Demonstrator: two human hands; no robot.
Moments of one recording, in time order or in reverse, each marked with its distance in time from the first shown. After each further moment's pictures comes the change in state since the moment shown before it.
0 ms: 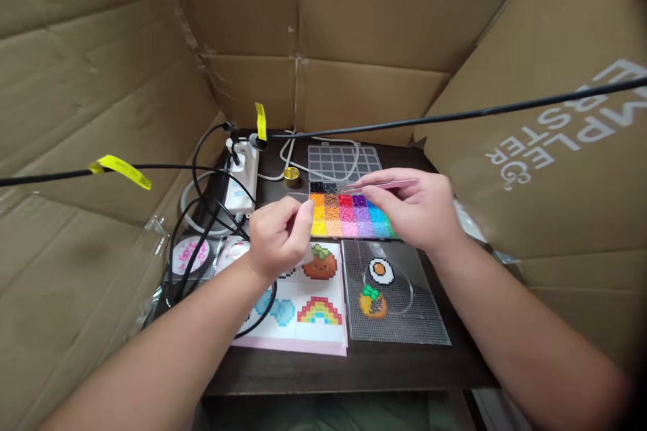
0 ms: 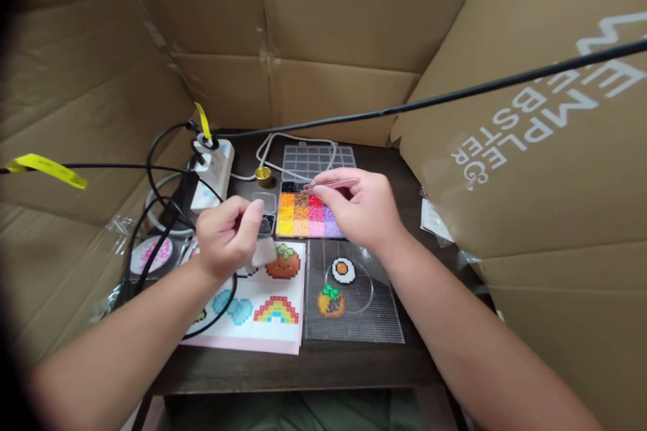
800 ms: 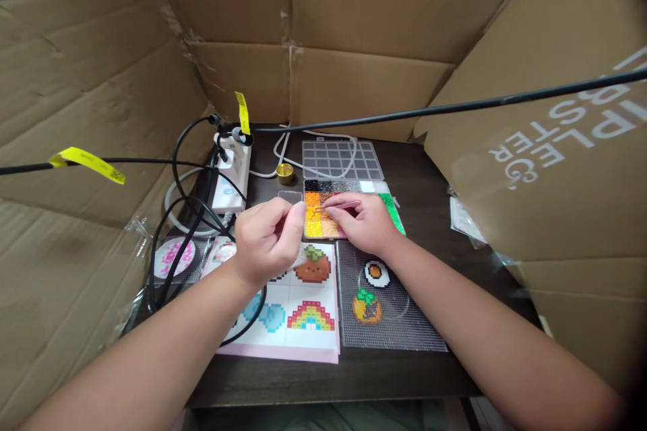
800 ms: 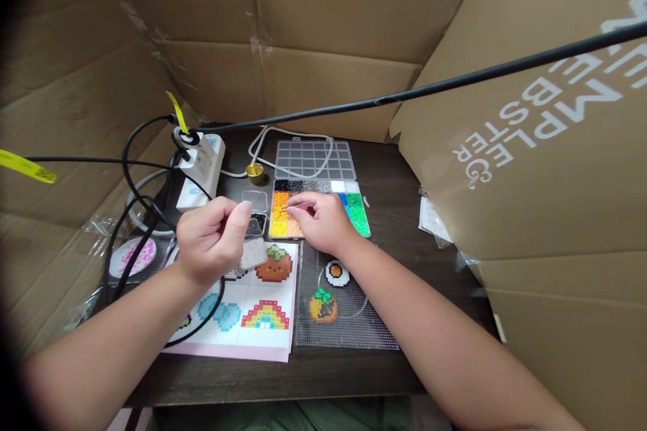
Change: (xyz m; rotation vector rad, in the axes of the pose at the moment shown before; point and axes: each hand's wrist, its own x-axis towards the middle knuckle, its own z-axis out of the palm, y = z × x) left_hand -0.001 -0.001 0.002 -0.007 -0.025 0.003; right_hand -0.007 0.054 0.047 0.069 -0.217 0.127
